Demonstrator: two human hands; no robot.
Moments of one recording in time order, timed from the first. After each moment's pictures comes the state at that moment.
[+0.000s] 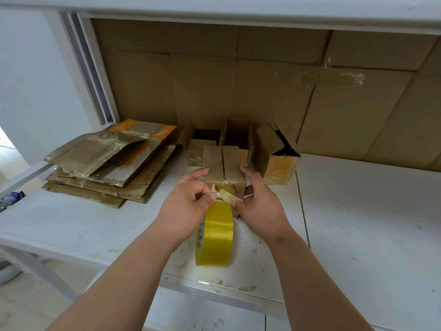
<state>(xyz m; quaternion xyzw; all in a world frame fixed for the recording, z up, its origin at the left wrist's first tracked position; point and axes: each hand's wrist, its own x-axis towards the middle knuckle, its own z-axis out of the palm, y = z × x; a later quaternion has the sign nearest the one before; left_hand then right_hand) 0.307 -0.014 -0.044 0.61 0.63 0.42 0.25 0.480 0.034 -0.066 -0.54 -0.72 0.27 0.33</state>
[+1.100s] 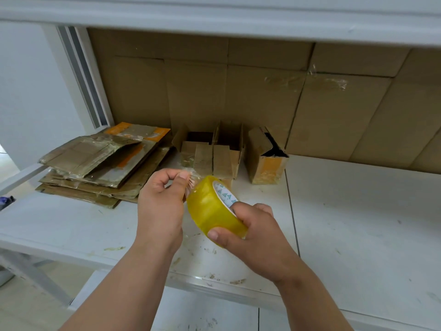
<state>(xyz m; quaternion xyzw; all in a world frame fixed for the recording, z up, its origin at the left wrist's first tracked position) 0.332 -0.044 -0.013 0.33 0.58 0.69 0.30 0.497 -0.050 -0.029 -0.49 -0.76 0.32 0.27</state>
